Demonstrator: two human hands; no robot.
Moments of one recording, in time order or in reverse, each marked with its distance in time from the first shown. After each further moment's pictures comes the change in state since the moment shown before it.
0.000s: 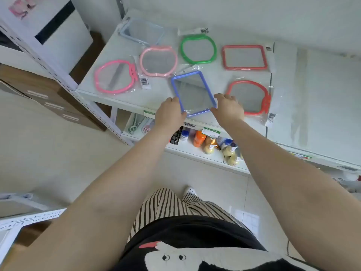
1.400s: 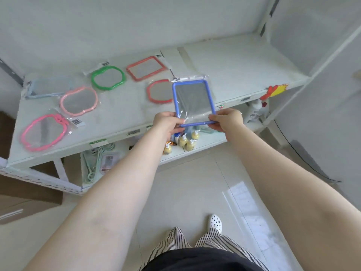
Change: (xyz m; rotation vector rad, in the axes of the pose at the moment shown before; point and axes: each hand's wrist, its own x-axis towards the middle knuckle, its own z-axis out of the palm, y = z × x) left_hand -0.126 0.125 -0.010 -1.042 -0.656 -0.153; right_hand -0.242 0.077 -0.065 1.393 0.498 0.921
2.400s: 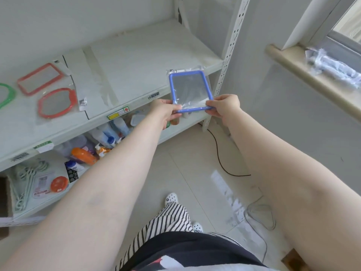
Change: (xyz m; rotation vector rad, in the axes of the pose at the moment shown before) left_hand -0.001 -0.041 0.392 0.106 -0.119 0.034; right_hand 0.120 -0.031 -0.367 -0.021 0.159 0.075
